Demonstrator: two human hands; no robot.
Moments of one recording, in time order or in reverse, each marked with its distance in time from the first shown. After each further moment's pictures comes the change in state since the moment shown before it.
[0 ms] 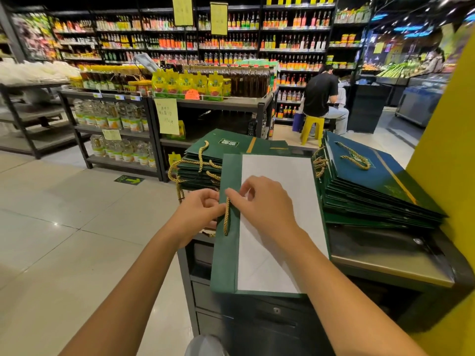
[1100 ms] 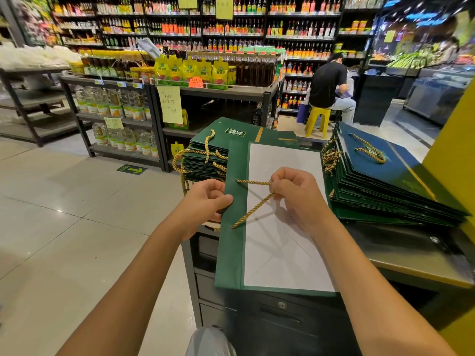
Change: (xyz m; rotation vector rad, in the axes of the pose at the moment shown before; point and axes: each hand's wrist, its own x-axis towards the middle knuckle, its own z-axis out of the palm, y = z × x) left_hand 0.004 -0.001 -0.005 -0.081 -0.028 -0.053; right_hand 0.002 0.032 -0.025 0.903 -0.166 0.191
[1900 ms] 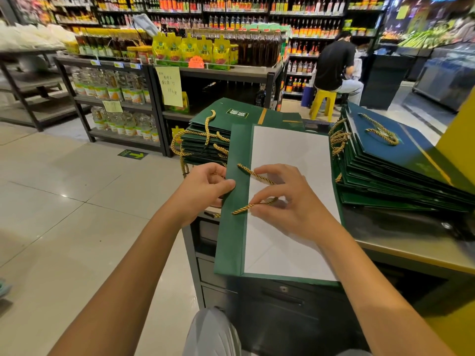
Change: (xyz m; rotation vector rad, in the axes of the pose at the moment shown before) left_hand 0.003 -0.005 0.000 0.130 0.053 0.033; right_hand -0.022 0.039 -0.001 -0.530 -0.206 -0.328
